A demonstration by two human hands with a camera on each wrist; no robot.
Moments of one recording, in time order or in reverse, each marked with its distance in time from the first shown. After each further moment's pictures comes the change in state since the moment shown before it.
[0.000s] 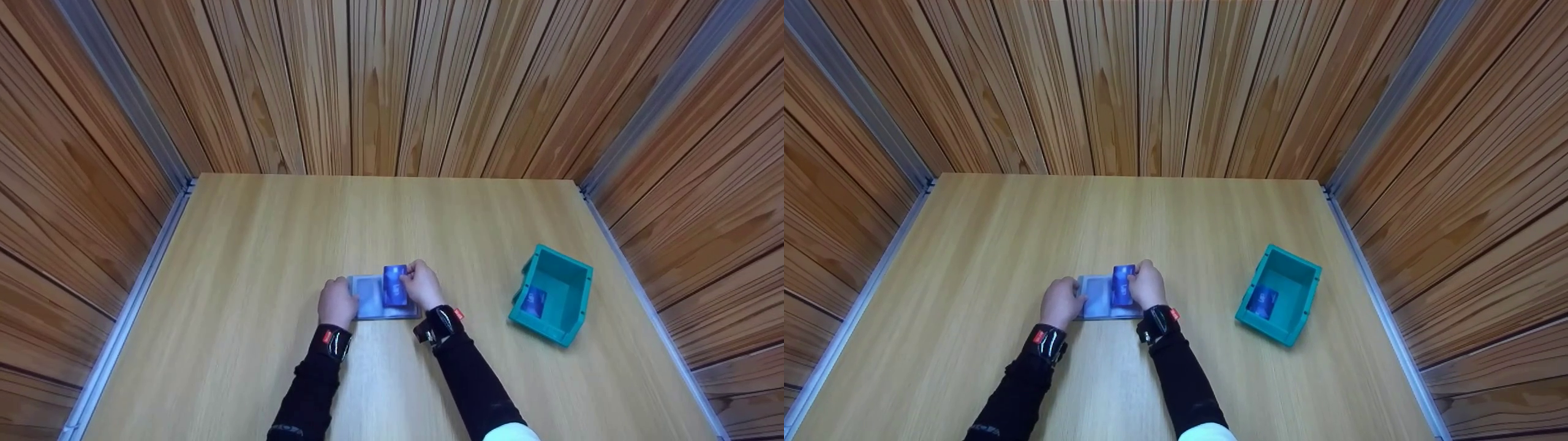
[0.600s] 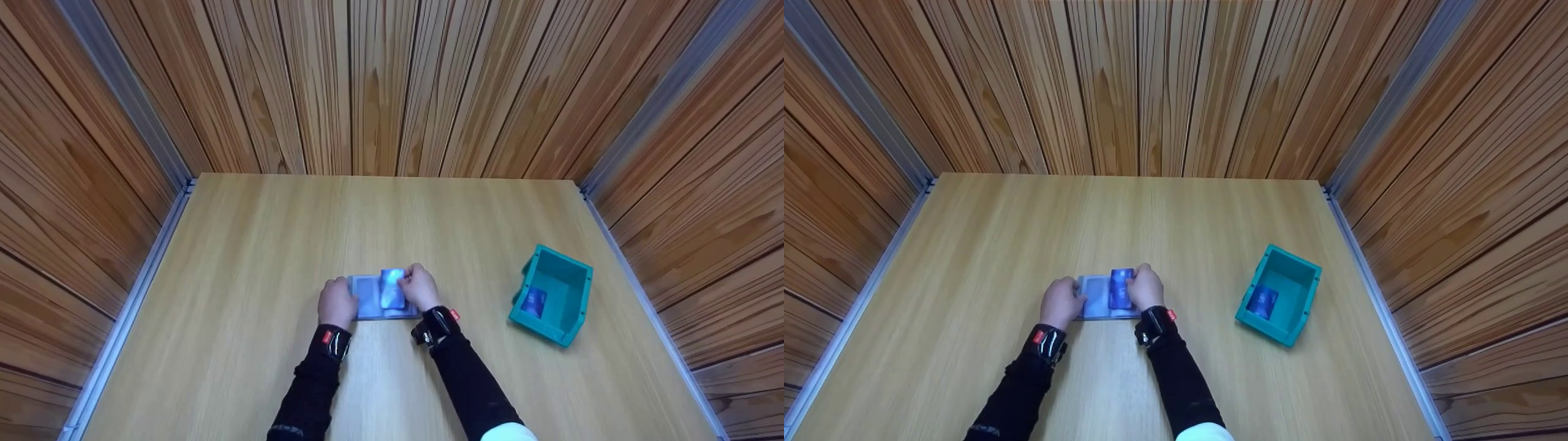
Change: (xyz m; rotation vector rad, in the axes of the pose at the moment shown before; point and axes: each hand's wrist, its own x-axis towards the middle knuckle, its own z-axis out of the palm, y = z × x) left_hand -0.001 0.001 -0.002 0.020 -0.006 0.002; right_hand 0.002 0.009 0.011 -0.010 -0.002 0.006
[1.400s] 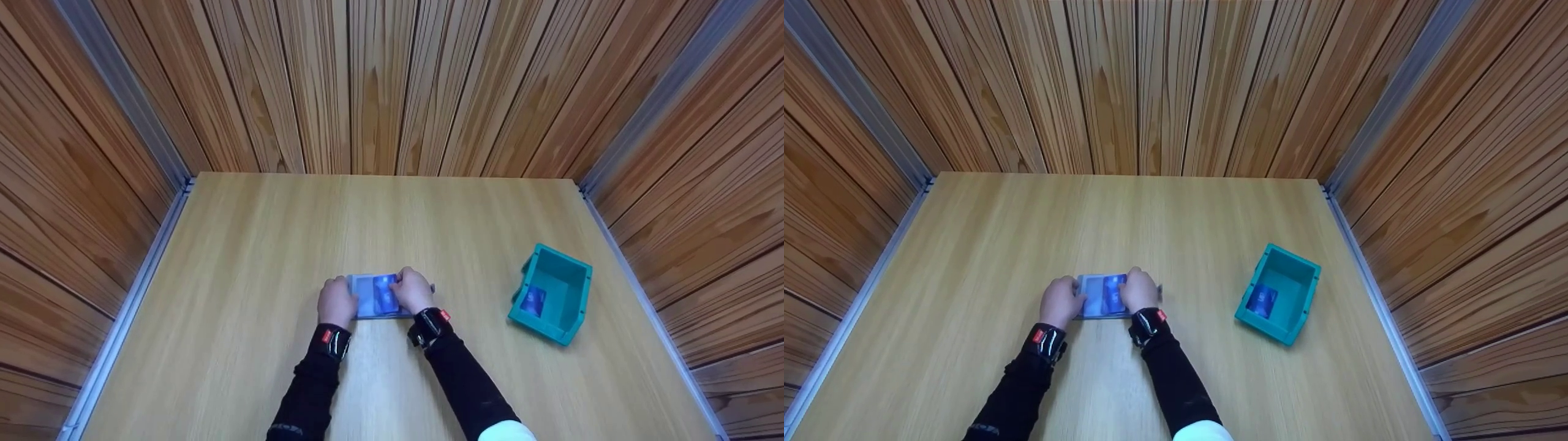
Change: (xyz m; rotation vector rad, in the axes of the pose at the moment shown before) left_hand 0.001 0.000 0.002 -0.009 -0.005 -0.010; right_hand -0.003 -0.009 0.010 -0.174 -0.081 0.032
